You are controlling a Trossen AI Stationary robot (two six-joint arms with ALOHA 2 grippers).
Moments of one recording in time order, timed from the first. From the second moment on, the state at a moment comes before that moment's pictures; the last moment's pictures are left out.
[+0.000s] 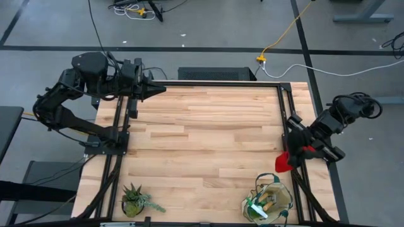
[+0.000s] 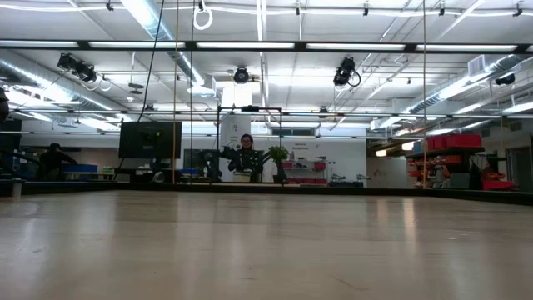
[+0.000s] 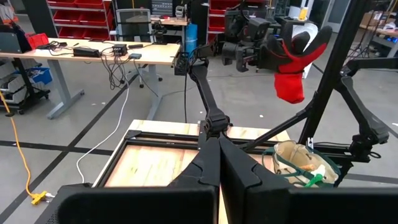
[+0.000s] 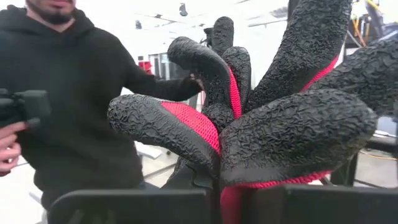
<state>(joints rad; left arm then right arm) 0.11 1.17 1.81 -0.78 0.02 -0.04 0.47 0.59 0.96 -0.21 -0.31 0.06</state>
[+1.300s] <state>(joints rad) 0.11 1.17 1.81 -0.80 -0.01 -0.04 0.88 0.68 0.78 0.04 -0.11 0.15</state>
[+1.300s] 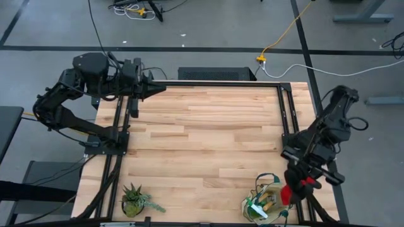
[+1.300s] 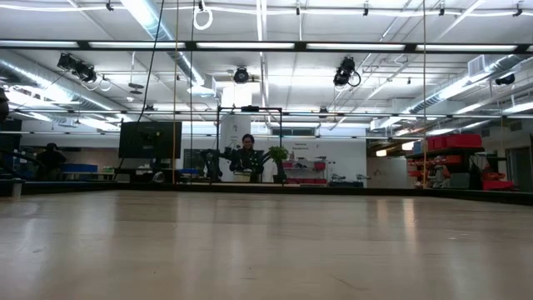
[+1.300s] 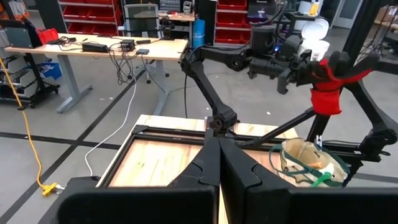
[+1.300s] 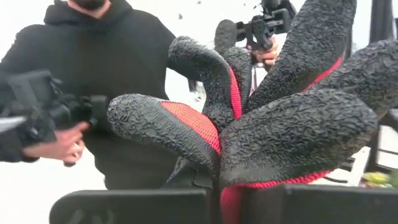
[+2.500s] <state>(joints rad) 0.11 1.17 1.81 -0.84 -0.04 0.01 1.01 0.68 0.34 0.28 0.01 0.23</state>
